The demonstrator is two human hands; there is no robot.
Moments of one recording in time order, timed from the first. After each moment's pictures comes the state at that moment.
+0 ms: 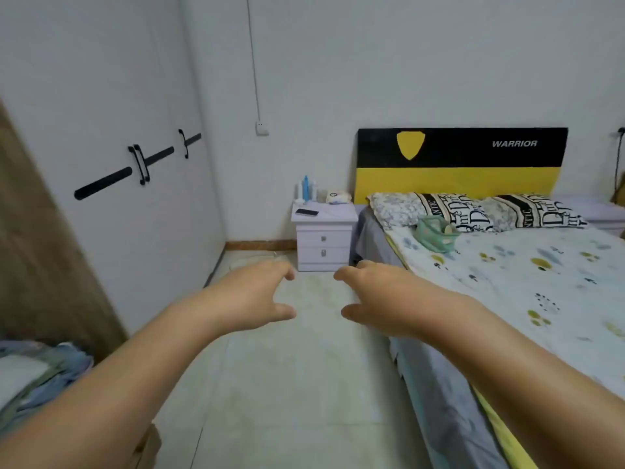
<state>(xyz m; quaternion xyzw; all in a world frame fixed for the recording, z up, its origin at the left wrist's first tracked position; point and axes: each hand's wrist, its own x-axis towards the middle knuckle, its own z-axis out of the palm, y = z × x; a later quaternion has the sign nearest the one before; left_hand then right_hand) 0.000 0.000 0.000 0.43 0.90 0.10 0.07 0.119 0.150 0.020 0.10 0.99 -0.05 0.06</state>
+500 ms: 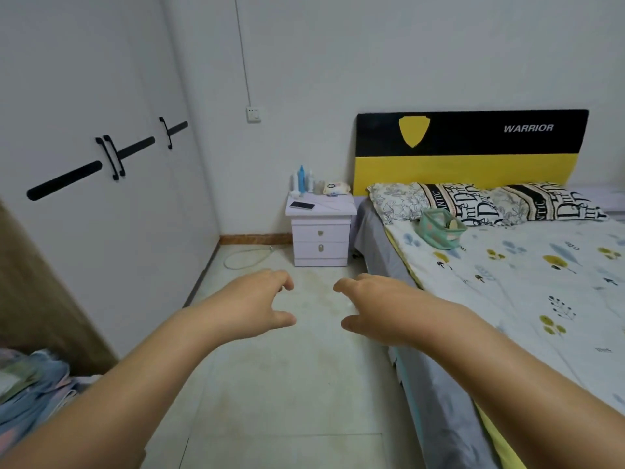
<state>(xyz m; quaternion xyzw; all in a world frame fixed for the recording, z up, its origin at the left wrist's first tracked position) -0.054 0.095 -0.034 0.40 0.90 0.13 0.12 0.063 0.250 -0.018 0.10 0.99 -0.07 0.10</state>
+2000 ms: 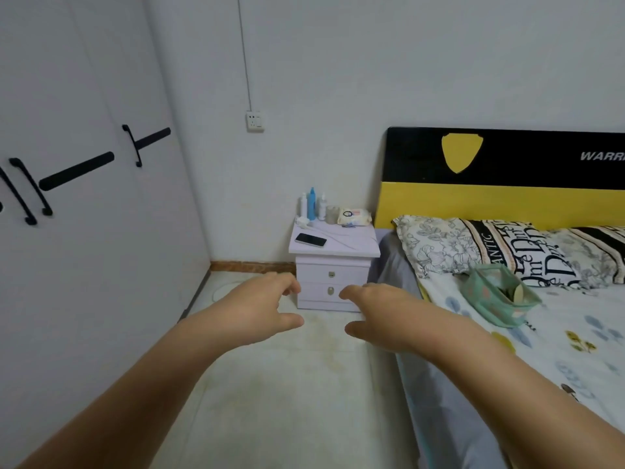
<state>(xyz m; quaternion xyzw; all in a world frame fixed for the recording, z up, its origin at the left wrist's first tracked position) -0.403 0.304 -0.040 0.36 0.90 0.20 0.13 -0.307 0.467 -0.036 0.10 0.99 -0.09 0.10</state>
